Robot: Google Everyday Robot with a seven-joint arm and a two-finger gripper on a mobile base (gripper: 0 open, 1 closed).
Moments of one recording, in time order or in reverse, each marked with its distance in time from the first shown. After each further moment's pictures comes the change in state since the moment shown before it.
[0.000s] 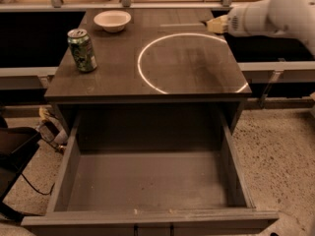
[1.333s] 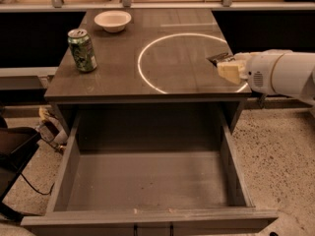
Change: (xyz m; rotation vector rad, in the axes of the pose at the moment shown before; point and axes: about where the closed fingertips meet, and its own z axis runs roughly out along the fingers) arm 0.090 0.100 -0.158 0.004 -0.011 -0.091
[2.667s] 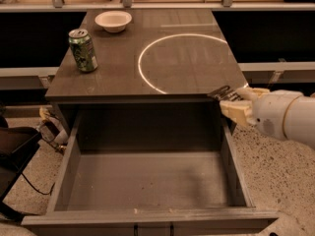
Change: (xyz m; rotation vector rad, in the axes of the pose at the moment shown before) arm 0.066 0.054 -0.048 -0.067 0.053 -0.086
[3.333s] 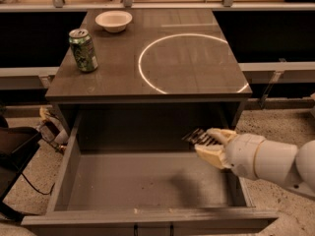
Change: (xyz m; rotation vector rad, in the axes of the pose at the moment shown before) arm 0.089 0.083 0.040 -0.225 0.029 -0.045
